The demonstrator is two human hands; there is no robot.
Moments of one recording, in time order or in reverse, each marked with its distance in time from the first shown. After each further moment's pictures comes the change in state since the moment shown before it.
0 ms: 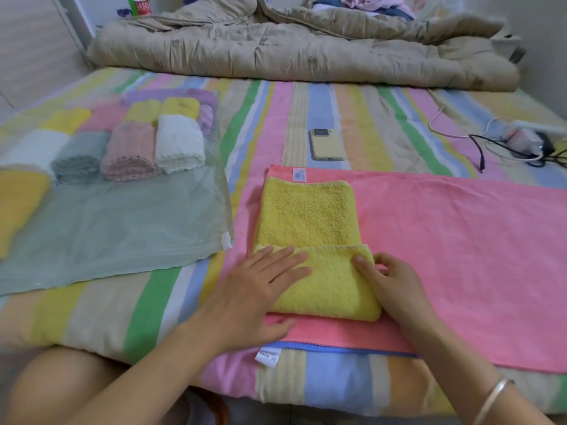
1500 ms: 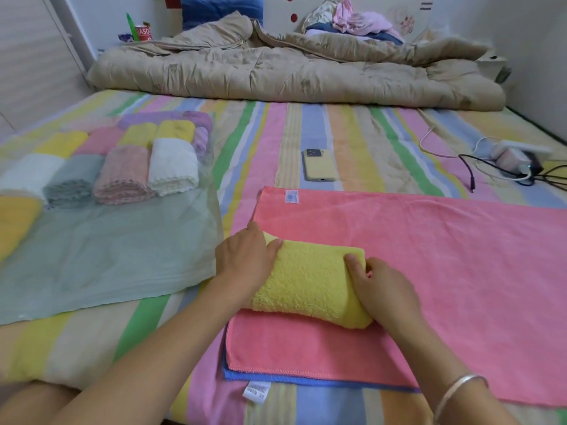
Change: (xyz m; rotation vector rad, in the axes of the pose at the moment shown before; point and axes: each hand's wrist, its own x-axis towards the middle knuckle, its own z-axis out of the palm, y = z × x) left_hand 0.090 -0.030 -0.016 0.143 -0.005 -0.857; right_hand 0.034 -0.016 0.001 -0.598 0.038 0.047
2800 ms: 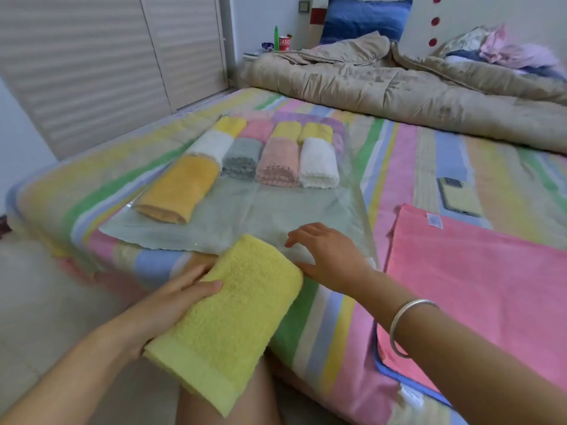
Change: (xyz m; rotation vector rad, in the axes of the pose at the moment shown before) left_hand -0.171 -0.270 -0.079 -1.352 -0.254 -0.411; right_hand -0.062 -0.239 0.096 -0.170 -0.171 -1.251
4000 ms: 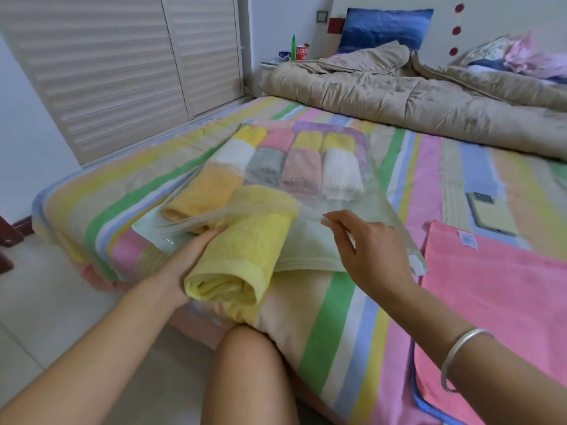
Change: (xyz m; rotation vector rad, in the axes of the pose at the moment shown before) left_hand 0.087 0.010 -0.056 -0.429 0.124 -0.019; right_hand 0.019 -0.016 -0.016 0.000 0.602 0.104
